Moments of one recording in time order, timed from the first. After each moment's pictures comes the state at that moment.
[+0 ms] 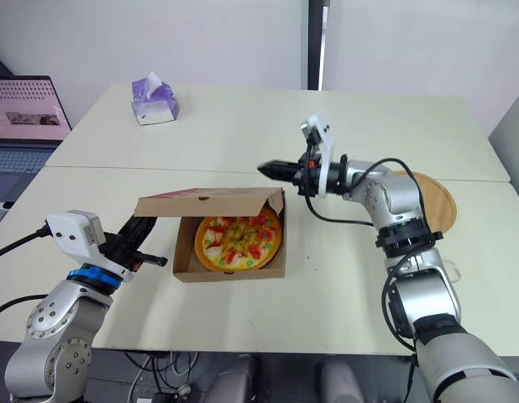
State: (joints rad) left arm 0.07 0.40 0.36 -0.49 -0.52 0.39 -0.35; right arm -0.95 -0.31 0.11 0.36 0.53 0.71 1.00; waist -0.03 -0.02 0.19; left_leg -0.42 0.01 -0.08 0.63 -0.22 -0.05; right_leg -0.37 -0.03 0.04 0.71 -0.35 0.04
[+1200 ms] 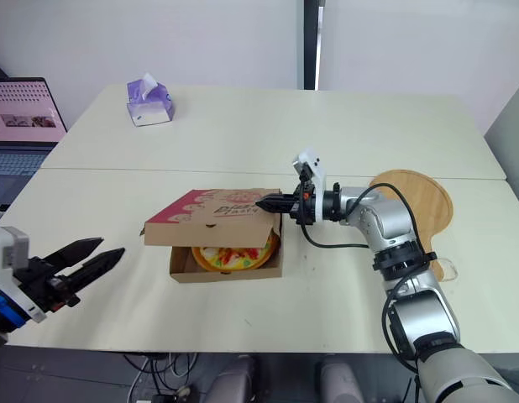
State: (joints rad) left arm 0.31 0.81 0.74 -0.45 -0.87 0.67 -0.69; right arm -0.83 -0.29 0.16 0.26 0.48 0.72 1.02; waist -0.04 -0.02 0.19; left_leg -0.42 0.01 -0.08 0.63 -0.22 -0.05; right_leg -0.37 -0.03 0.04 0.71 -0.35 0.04
